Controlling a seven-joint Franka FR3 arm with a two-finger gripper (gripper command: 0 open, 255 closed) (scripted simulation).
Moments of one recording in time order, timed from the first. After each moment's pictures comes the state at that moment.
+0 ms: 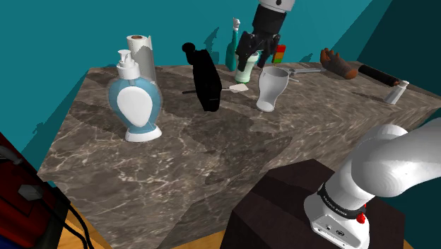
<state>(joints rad) -0.02 -0.55 0.14 -2.20 0.12 1.78 0.20</state>
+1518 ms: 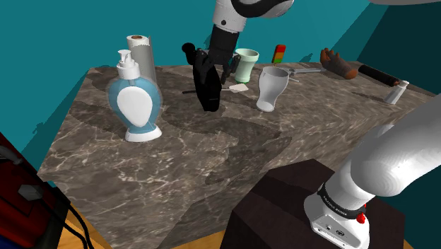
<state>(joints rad) -0.04 -0.25 0.27 -2.09 0.16 1.98 0.53</state>
